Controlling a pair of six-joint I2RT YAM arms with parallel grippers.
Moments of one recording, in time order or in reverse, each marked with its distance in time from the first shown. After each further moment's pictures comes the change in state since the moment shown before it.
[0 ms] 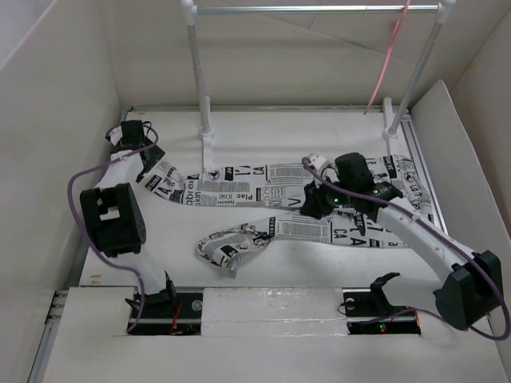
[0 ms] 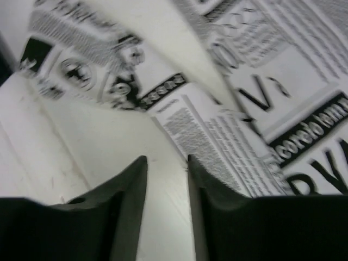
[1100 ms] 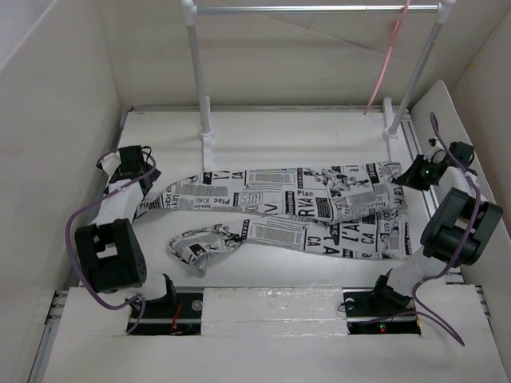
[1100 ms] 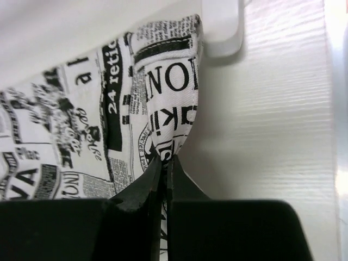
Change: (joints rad) left arm 0.009 -0.376 -0.379 0.037 -0.151 -0.090; right arm -0.941 0.510 0.210 0.060 -0.058 0.084
